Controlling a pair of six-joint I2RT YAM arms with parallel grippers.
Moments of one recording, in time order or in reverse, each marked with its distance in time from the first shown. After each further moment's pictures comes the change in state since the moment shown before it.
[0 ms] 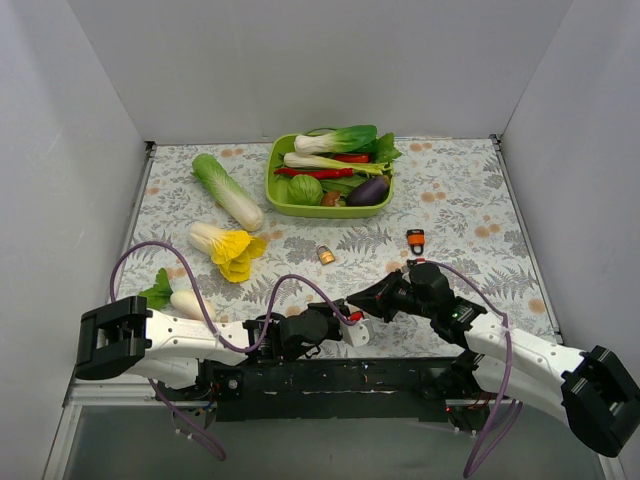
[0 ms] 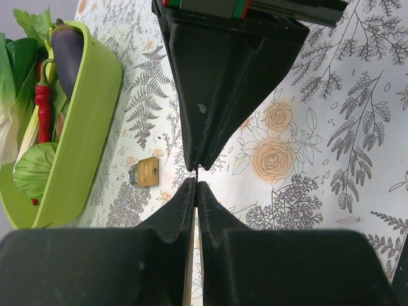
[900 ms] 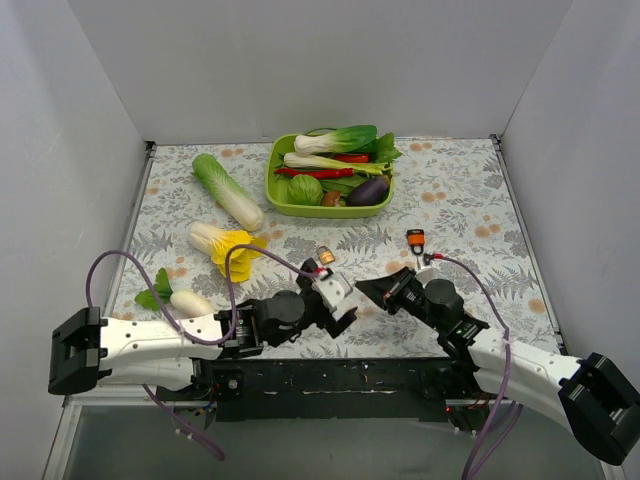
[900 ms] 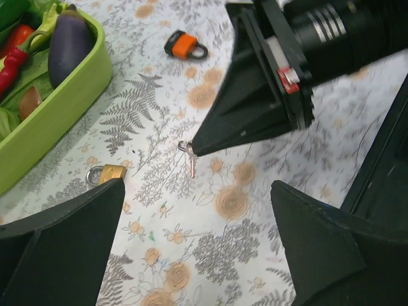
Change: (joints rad) left arm 0.045 -0.179 0.032 -0.078 0.050 -0.351; right arm 0.003 -0.040 -0.187 0.377 0.202 -0.131
